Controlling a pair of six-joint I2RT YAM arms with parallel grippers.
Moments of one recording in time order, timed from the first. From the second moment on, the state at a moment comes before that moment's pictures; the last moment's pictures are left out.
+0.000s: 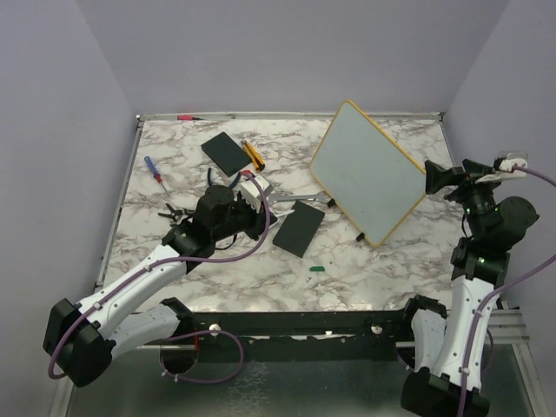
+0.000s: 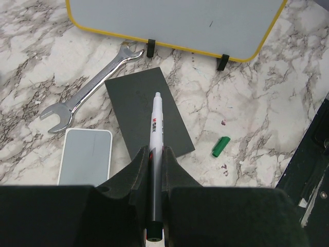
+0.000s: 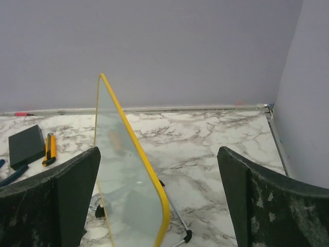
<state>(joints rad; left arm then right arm) -0.68 1.00 0.73 -0.09 0.26 -0.07 -0.45 0.62 0.73 0.07 -0.53 0.19</state>
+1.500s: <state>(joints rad) -0.68 0.99 0.73 -0.09 0.31 -0.10 -0.08 1.73 1.82 -0.79 -0.72 -0.11</state>
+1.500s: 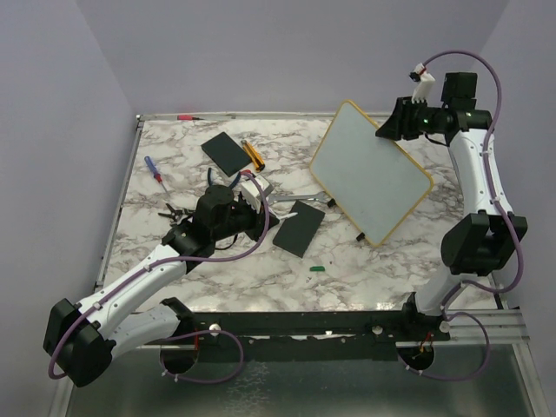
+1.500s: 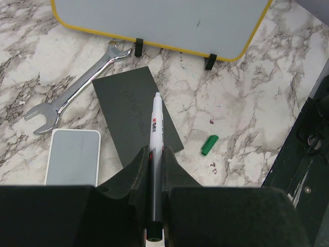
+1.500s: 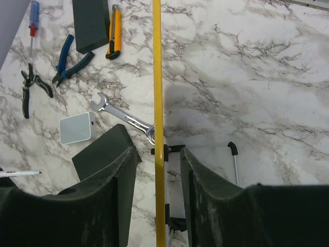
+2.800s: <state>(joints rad) -0.68 0.99 0.73 -0.10 0.31 -0.10 -0.08 1.57 1.63 -0.83 -0.78 -0.21</state>
